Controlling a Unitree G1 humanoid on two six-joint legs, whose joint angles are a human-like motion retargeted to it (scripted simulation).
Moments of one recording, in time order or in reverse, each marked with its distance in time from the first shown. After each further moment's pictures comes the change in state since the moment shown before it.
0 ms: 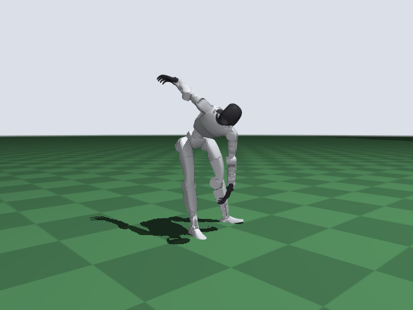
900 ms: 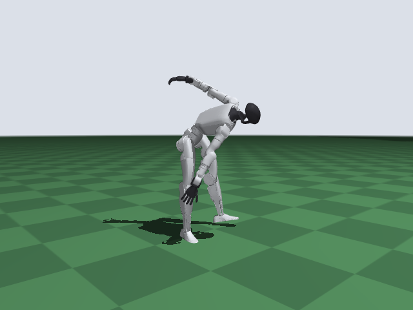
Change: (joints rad) left arm 1.378 -0.534 0.389 0.253 -0.358 0.158 -0.050; right arm -0.655 -0.541 0.324 -0.203 -0.772 0.173 -0.135; waist 1.192 0.853 0.000; left_leg -0.107 -0.273 -0.316 0.019 0.129 0.007; right_leg 0.301 -0.313 -0.440 0.005 -0.120 0.001
